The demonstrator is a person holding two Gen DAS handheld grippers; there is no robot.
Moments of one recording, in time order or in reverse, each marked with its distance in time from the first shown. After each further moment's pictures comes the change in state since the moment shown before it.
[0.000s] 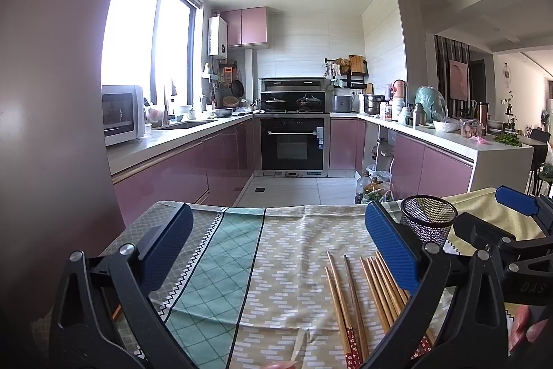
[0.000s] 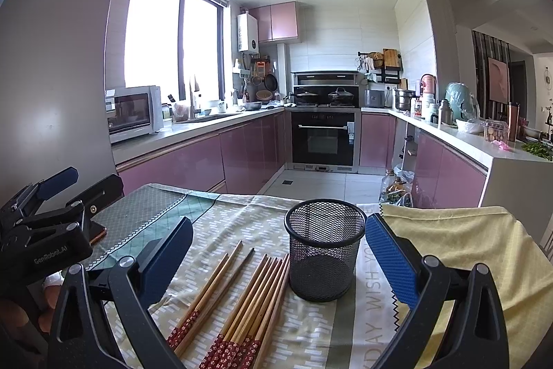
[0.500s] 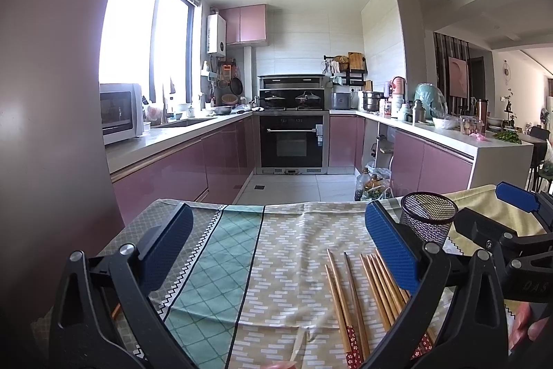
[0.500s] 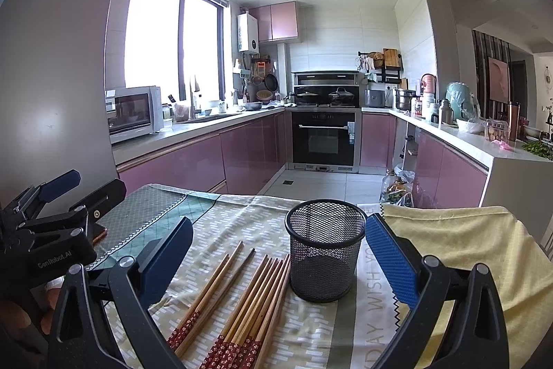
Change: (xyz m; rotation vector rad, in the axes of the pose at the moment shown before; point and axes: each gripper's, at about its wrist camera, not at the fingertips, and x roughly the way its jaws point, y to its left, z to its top) left arm 0.001 -0.004 -0.003 0.007 0.009 -0.001; right arm 0.001 0.000 0.001 0.001 0.000 0.001
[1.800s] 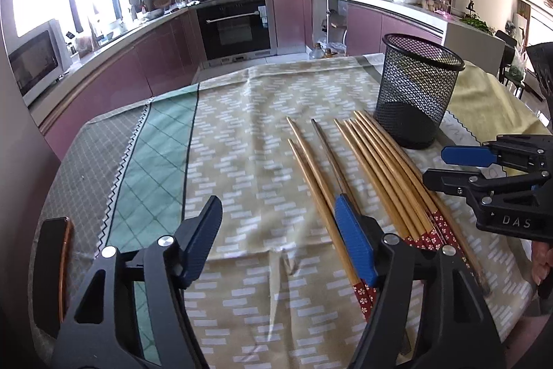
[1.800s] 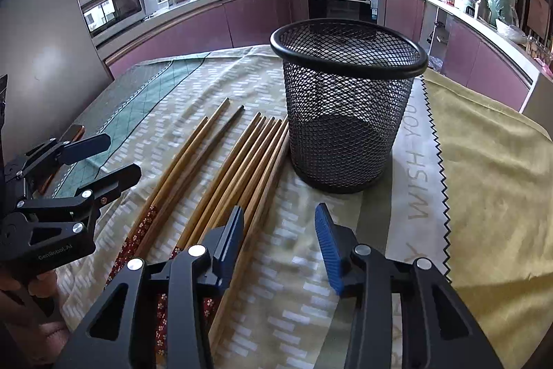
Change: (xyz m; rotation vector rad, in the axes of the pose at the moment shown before) left arm 0.097 -0.029 -0.072 0.178 0.523 -0.223; right arm 0.090 -0.014 -0.062 0.011 0.599 0.087
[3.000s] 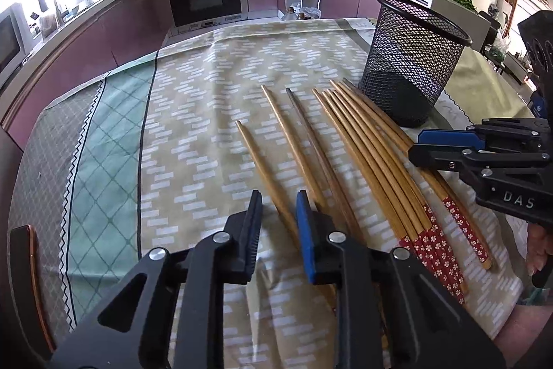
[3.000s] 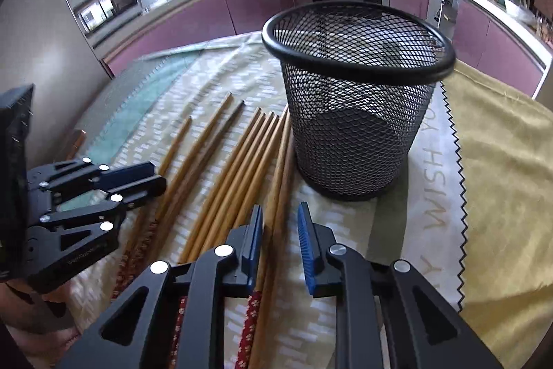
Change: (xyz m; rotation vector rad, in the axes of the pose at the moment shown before) left arm 0.044 -0.001 0.011 0.011 0.163 -0.138; right arm 0.009 -0.010 0.019 0.057 0.068 0.069
